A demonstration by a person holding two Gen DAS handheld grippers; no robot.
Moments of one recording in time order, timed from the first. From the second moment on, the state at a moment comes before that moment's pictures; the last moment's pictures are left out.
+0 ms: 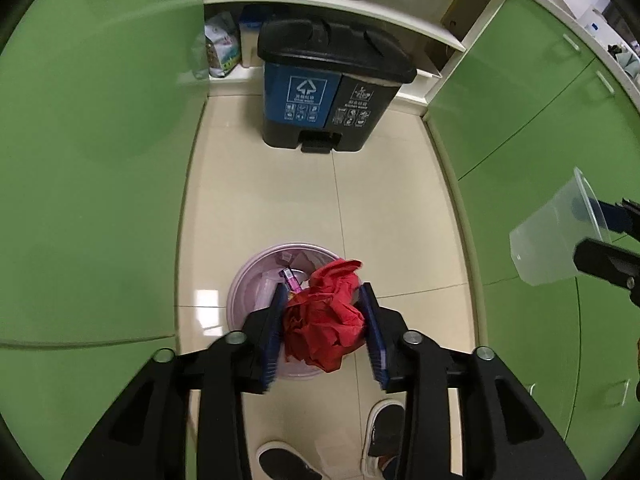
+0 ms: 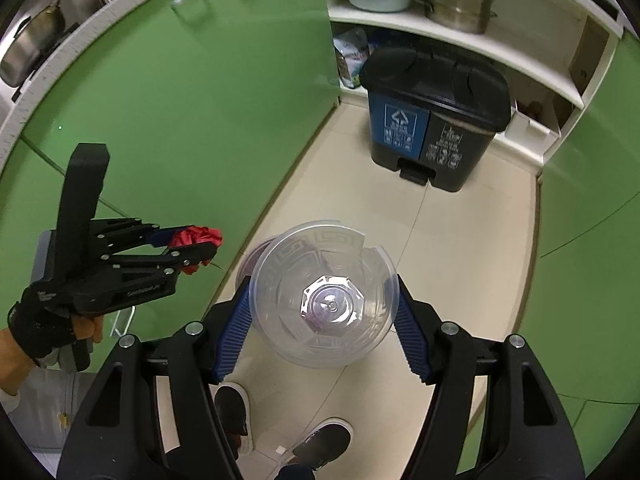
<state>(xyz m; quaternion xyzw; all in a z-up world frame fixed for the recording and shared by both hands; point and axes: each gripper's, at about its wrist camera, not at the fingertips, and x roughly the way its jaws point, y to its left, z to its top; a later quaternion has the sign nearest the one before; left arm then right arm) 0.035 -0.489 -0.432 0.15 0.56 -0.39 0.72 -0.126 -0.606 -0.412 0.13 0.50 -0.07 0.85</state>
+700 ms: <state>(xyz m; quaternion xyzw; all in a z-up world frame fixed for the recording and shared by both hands) 0.062 -0.447 -0.438 0.11 0.56 -0.36 0.74 -0.083 -0.580 -0.462 0.13 0.52 -0.03 0.84</state>
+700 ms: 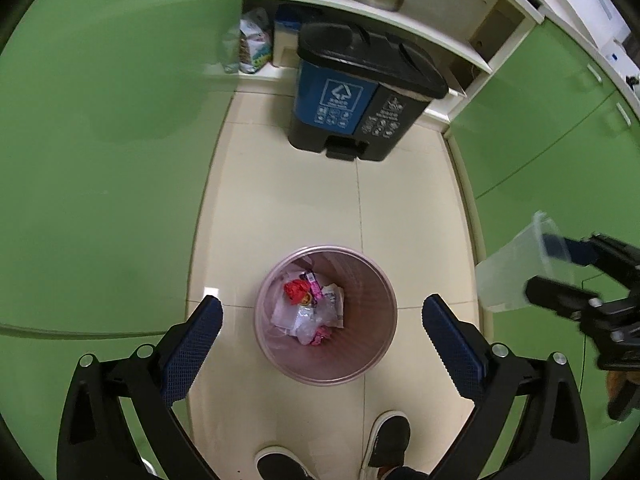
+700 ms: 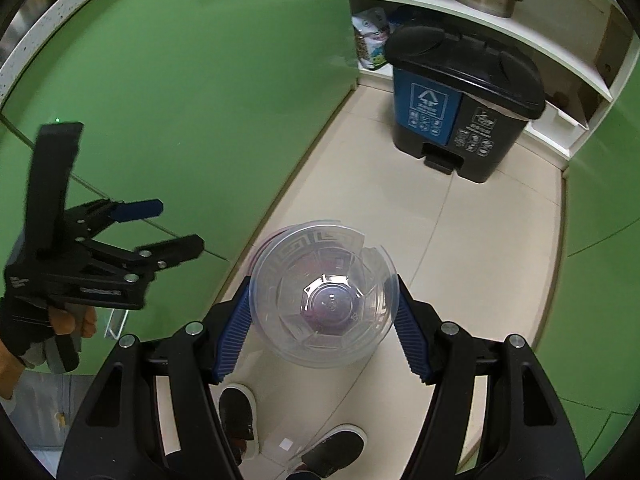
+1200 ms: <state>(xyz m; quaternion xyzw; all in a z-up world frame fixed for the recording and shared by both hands) 0.081 -0.402 -0.428 0.10 0.55 -0.33 0.76 -0.043 -0.552 -0.492 0.12 0.54 -0.01 0.83</state>
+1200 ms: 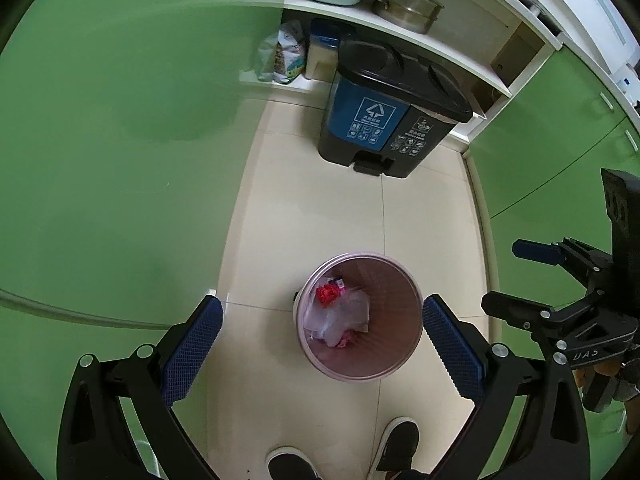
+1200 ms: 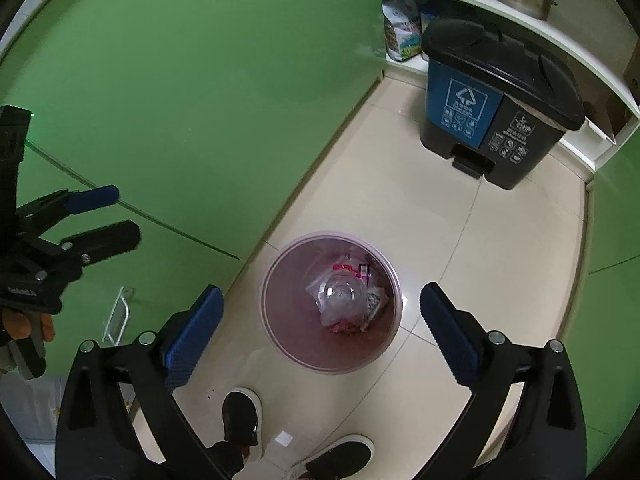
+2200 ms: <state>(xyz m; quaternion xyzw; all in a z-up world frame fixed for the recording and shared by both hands) -0.013 -0.246 -0.105 0.04 0.51 -0.25 0.82 -0.142 -0.438 -0.152 0.03 0.49 0.03 0.87</state>
